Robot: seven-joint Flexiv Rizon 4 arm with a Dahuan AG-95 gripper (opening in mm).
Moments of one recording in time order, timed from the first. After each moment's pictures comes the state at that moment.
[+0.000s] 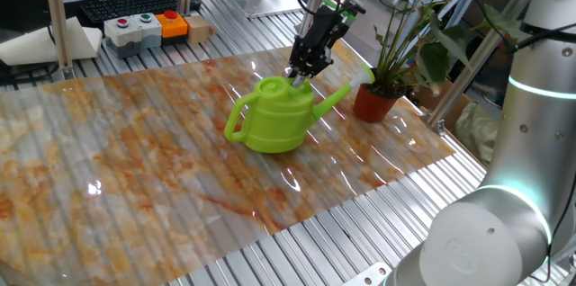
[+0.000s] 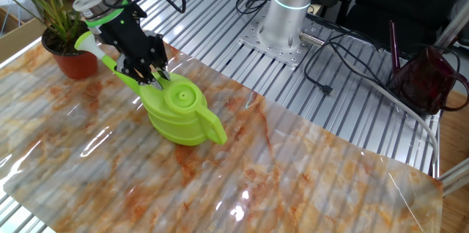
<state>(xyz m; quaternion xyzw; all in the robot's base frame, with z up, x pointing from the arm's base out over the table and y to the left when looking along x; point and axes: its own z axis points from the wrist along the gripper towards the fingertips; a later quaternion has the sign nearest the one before) 0.537 -0.101 0.178 -0.72 -0.64 -0.13 0.23</state>
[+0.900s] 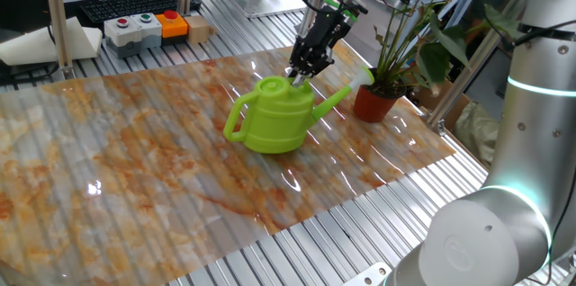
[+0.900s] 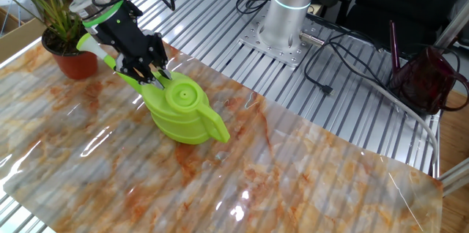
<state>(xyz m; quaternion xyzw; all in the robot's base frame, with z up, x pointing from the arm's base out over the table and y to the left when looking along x) 0.536 -0.101 0.182 -0.72 -0.63 -0.14 0.27</state>
